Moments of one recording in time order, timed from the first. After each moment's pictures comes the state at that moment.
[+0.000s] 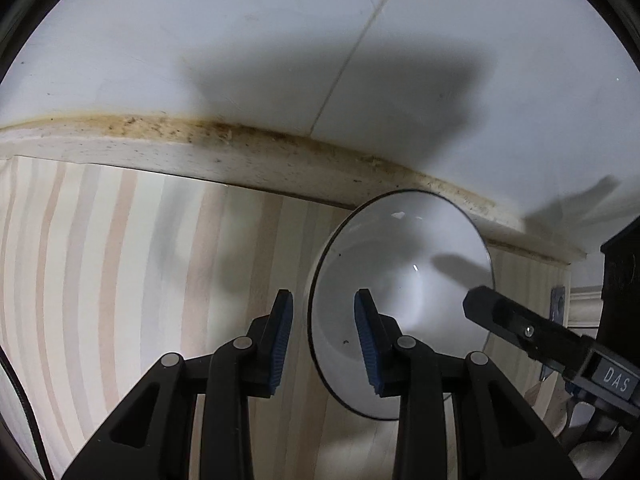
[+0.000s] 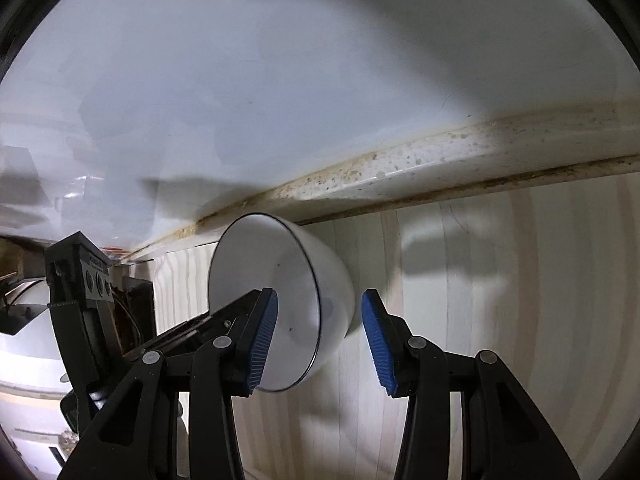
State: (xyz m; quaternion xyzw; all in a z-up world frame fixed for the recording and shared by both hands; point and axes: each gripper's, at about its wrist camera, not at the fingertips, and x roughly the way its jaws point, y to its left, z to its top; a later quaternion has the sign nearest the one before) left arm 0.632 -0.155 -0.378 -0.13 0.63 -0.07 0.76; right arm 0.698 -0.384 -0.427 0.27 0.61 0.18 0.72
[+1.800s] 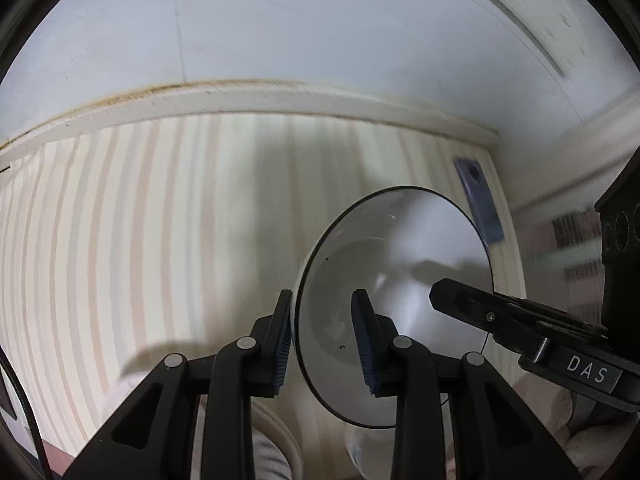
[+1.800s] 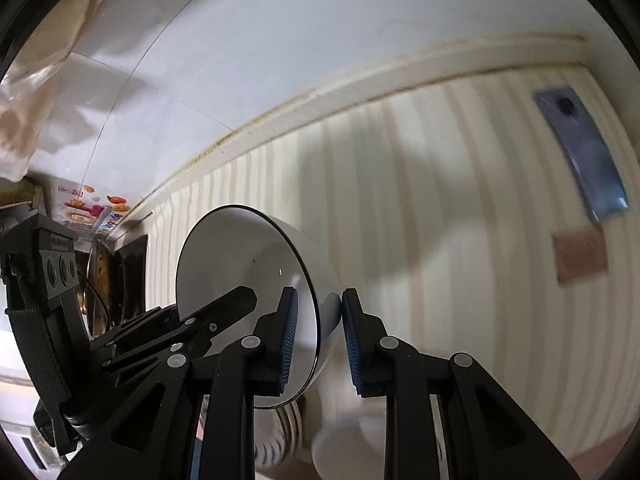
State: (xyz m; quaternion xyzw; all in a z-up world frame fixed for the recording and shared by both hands) left arm 0.451 -0.239 -0.281 -0.06 0.60 -0.17 0.78; right arm 0.492 -0.420 -0.337 0.24 0.60 0.12 0.75
